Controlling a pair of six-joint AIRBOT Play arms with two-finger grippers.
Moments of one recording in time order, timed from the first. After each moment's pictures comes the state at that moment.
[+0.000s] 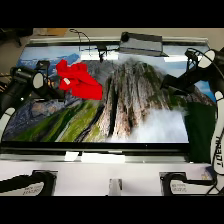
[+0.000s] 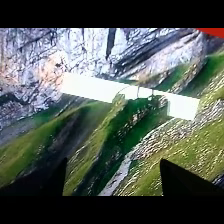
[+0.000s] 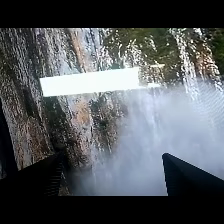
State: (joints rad) left arm -0.27 -1.37 1.38 1.79 -1.31 -1.94; right arm -0.05 -1.50 1.61 -1.36 1.41 1.69
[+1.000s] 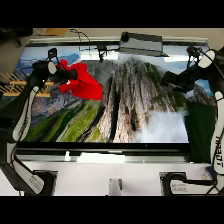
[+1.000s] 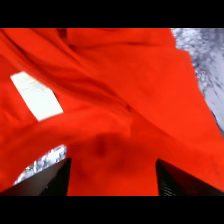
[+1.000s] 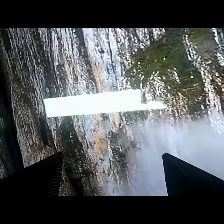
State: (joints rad) left arm -0.13 -1.92 1.86 1.49 -0.93 -1.90; right arm -0.05 -1.50 1.61 -1.36 1.32 1.69
